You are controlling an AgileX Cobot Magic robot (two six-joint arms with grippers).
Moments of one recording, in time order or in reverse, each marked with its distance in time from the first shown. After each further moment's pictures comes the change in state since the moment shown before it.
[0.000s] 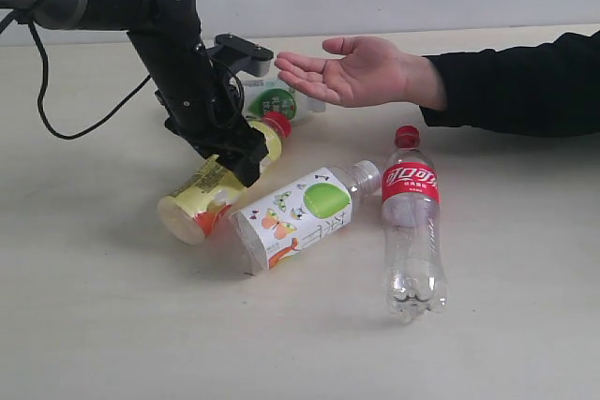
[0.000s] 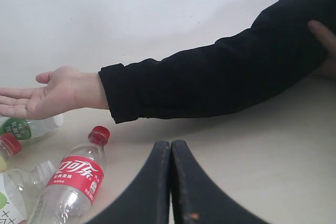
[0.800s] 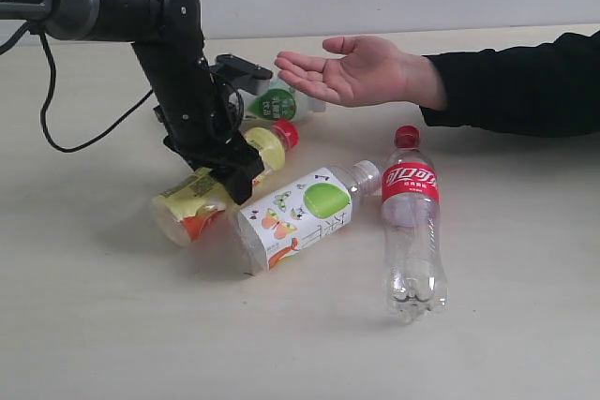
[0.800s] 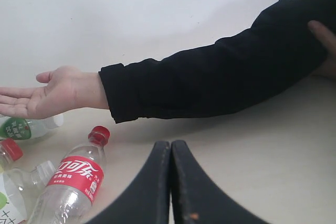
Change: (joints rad) left arm 0.000 0.033 0.000 0.000 0.059 0.002; right arm 0.000 0.000 0.000 0.000 0.000 0.000
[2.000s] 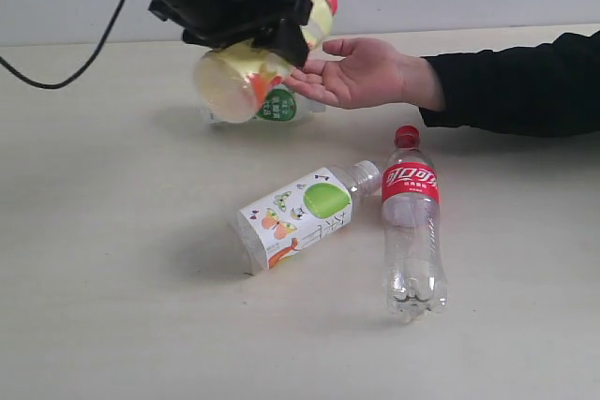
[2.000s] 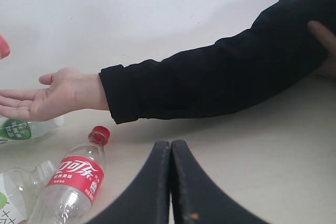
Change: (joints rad) left arm -0.066 -0.322 0.000 -0.193 -0.190 -0.240; right arm 0.000 0.000 0.000 0.000 0.000 0.000
